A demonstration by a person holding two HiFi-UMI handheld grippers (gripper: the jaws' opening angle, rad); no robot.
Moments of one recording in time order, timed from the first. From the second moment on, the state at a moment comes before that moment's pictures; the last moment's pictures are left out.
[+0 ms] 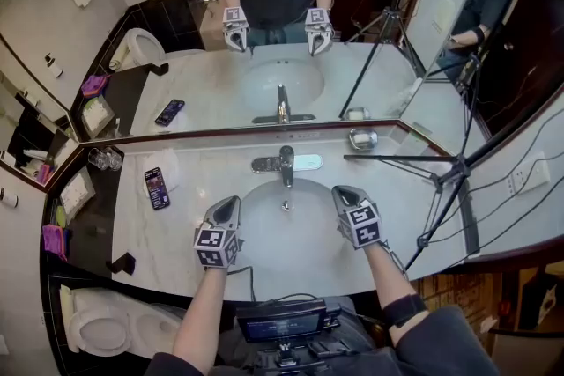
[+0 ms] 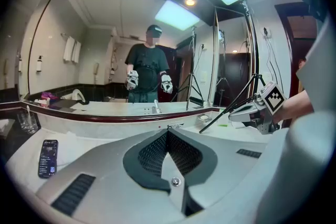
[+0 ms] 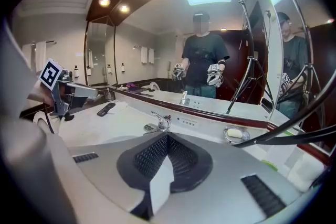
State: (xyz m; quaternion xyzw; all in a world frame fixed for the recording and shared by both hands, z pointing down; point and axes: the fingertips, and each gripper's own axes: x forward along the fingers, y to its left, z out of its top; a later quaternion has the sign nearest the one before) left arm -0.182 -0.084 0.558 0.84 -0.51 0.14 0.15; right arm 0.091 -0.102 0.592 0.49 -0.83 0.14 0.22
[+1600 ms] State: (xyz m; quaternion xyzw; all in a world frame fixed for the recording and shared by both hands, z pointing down) left arm -0.046 -0.190 0.643 0.87 -0.28 0.40 -0.12; right arm 0.148 -0.095 0.639 0.52 -0.80 0.19 0.23
